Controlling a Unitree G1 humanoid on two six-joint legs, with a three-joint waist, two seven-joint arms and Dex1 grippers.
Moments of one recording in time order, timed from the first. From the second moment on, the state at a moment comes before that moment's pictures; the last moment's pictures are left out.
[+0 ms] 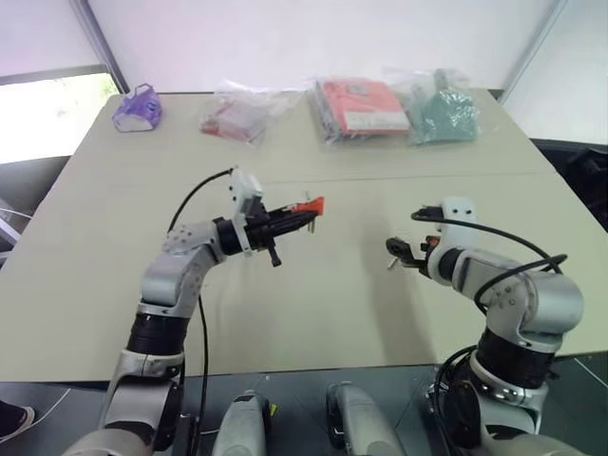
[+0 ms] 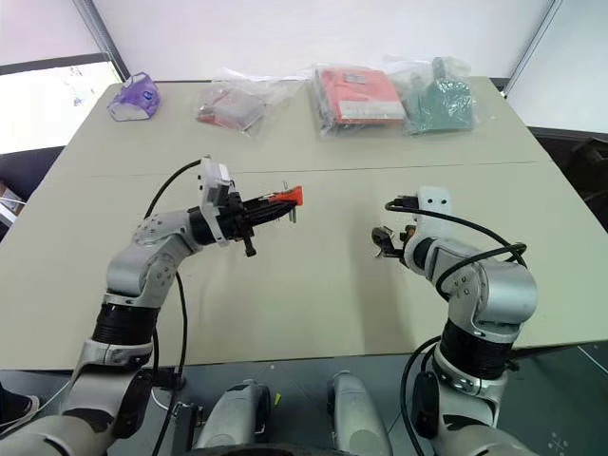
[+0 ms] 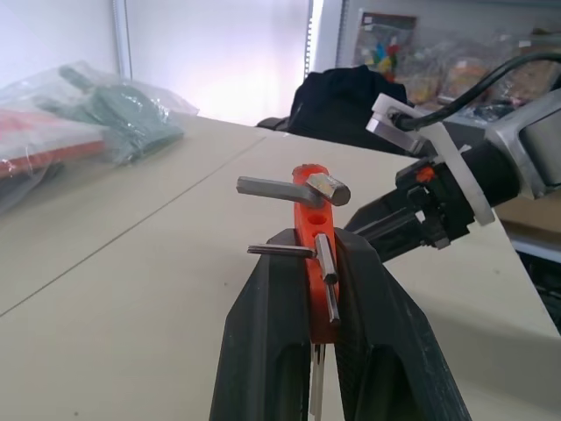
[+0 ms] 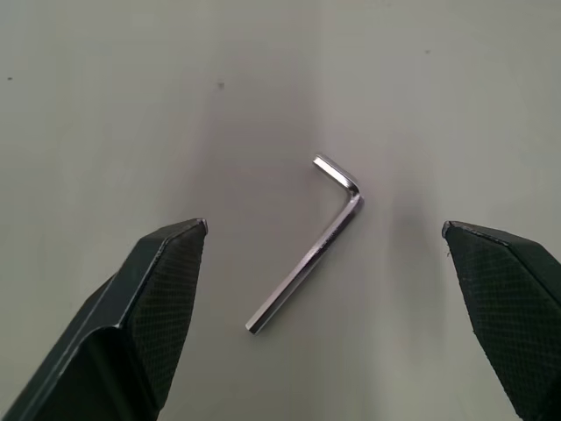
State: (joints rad) left arm -0.54 0.30 -0.01 0.00 -0.43 0.38 -0.98; right arm -0.52 -0.18 -0.35 -0.48 0.24 1.61 0.10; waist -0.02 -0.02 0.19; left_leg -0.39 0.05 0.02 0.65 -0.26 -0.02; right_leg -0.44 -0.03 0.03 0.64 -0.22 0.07
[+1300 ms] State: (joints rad) left arm -0.46 0.27 -0.05 -0.06 -0.42 0.36 -0.85; right arm -0.54 -0.23 -0.12 -0.13 0.14 1.34 0.05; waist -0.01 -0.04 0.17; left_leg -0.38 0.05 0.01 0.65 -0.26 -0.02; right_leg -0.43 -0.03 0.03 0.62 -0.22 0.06
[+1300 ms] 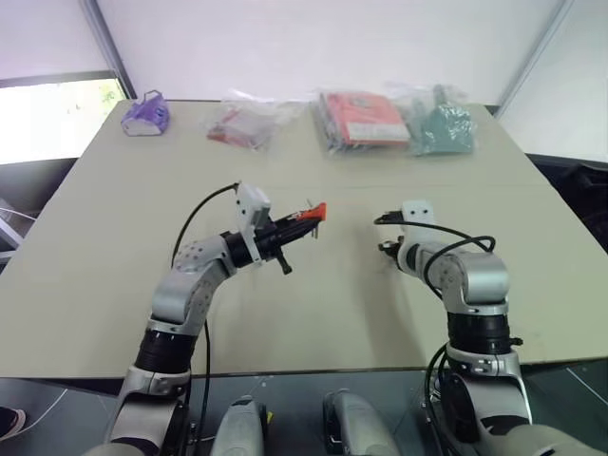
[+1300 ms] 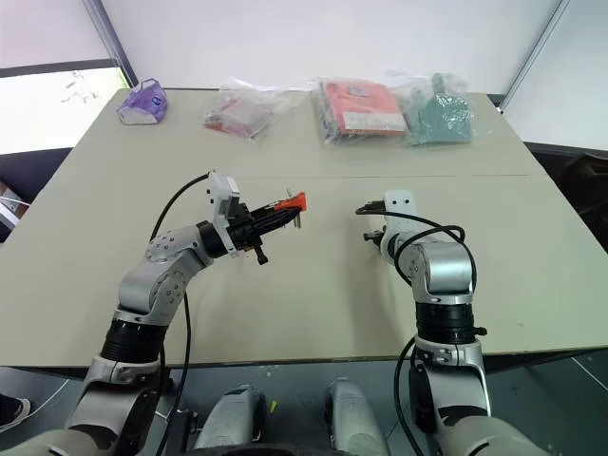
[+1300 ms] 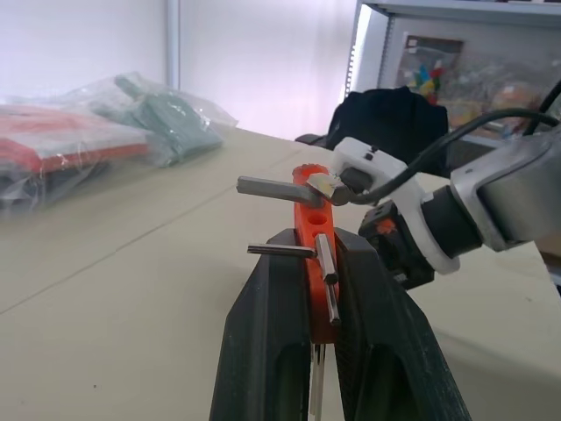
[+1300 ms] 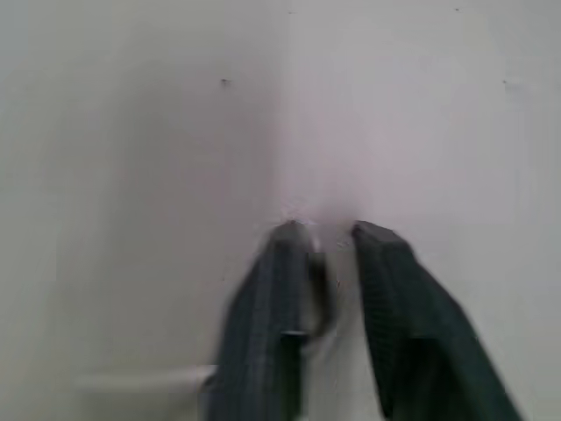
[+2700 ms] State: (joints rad) left arm -0.48 0.30 -0.06 0.00 -0.42 0.33 -0.89; right arm -0.40 -0.54 0.04 -0.51 0.42 1.44 0.43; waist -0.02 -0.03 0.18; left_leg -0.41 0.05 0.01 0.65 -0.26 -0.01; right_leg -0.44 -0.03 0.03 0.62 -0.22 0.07
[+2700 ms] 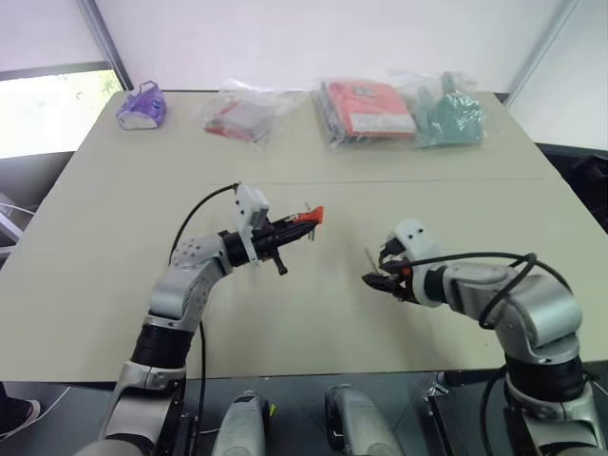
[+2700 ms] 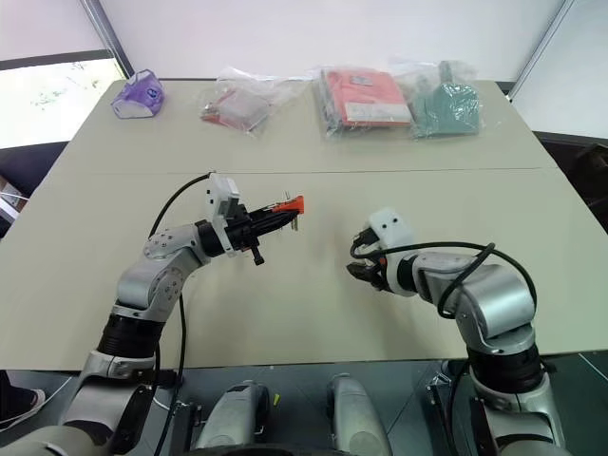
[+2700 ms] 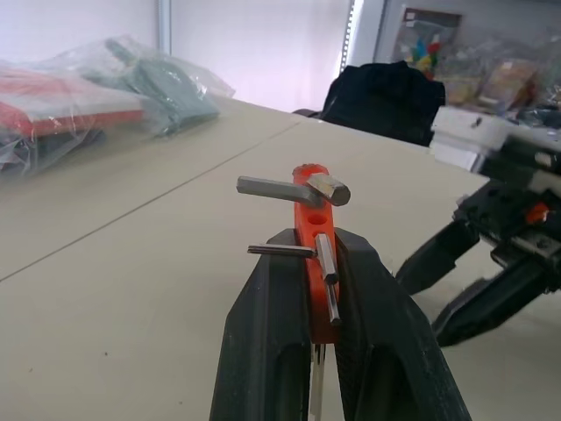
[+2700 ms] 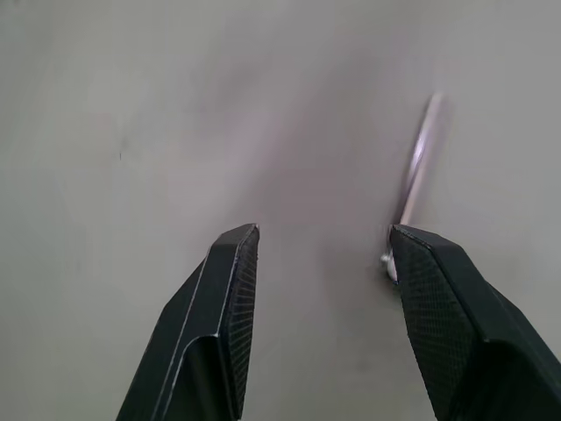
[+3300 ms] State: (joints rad) left arm -0.48 0.31 -0.06 0.00 -0.42 0.34 -0.88; right arm -0.40 -0.58 0.06 -0.43 0.36 1.26 0.40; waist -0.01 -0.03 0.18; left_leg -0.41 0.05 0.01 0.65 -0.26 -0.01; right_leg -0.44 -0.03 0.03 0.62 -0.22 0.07
